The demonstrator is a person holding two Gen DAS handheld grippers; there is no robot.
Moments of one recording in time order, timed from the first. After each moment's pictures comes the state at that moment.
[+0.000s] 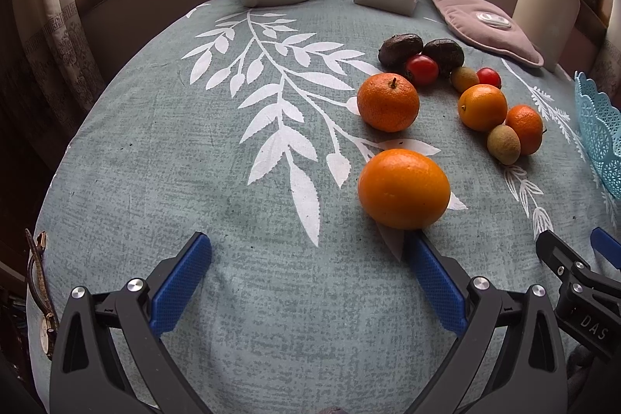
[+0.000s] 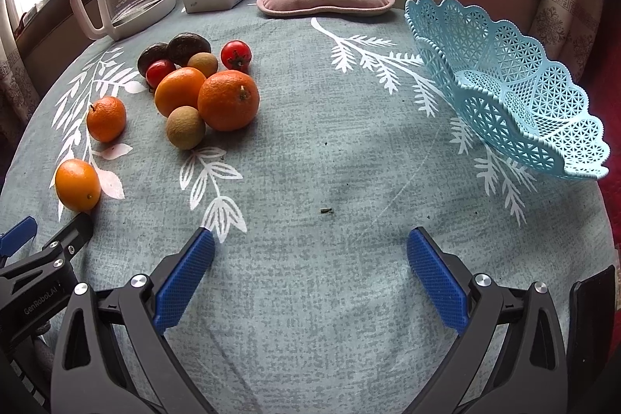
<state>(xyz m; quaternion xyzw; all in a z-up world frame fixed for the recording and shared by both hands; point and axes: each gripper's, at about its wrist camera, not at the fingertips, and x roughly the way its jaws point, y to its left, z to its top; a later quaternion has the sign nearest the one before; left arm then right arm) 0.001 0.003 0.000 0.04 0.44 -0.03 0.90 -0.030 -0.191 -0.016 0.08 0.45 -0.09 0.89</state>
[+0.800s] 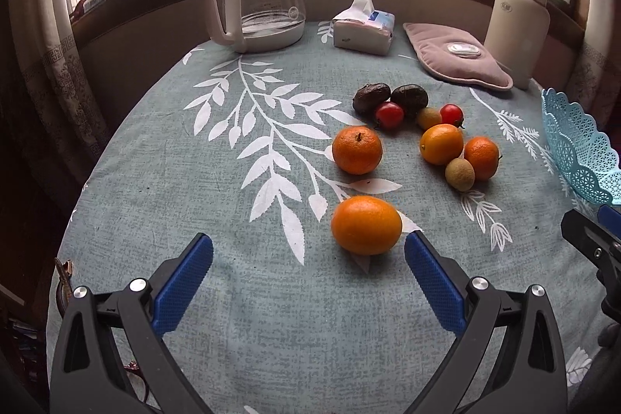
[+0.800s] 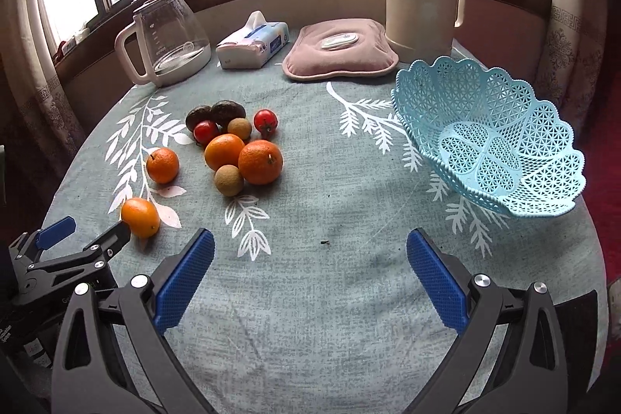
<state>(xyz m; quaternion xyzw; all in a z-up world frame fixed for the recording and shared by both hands) -0.019 -0.006 0.048 0.05 0.39 -0.06 0.92 -0.065 -0.209 0.047 0.11 0.36 -0.03 0.93</state>
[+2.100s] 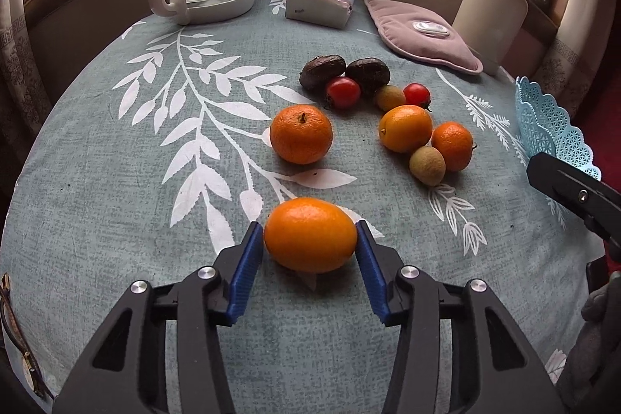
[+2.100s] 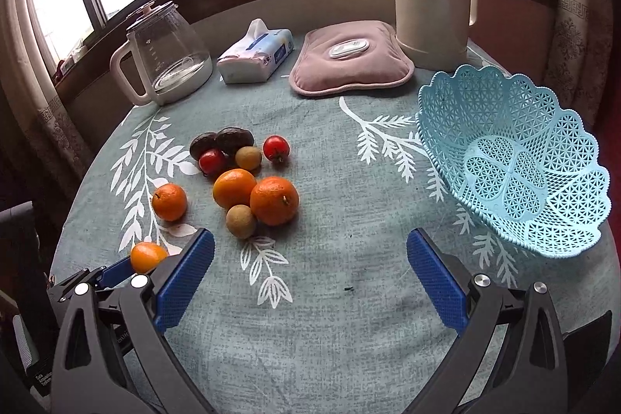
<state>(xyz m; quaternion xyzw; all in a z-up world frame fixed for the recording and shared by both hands) 0.007 -0.023 0.018 0.02 0.43 -0.14 0.89 -0.021 -0.206 0.045 0.13 0.38 -0.02 0.91</state>
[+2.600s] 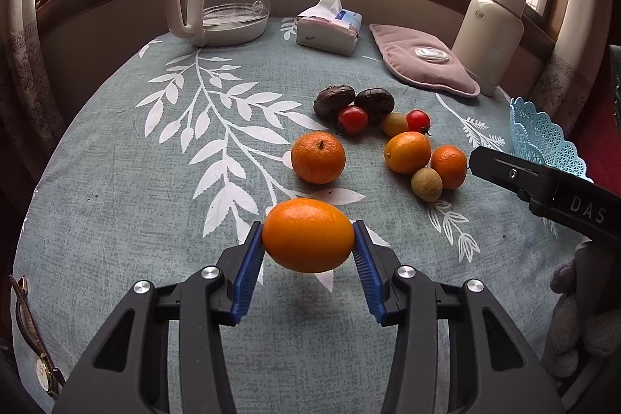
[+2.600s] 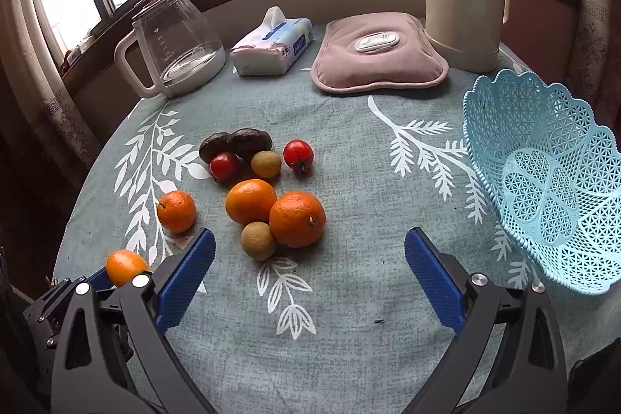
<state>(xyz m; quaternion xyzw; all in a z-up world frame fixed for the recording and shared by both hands) -0.003 -0.004 0.037 0.01 0.40 -0.13 0.91 0.017 -0.193 0.039 0.13 0.40 0.01 0.91</state>
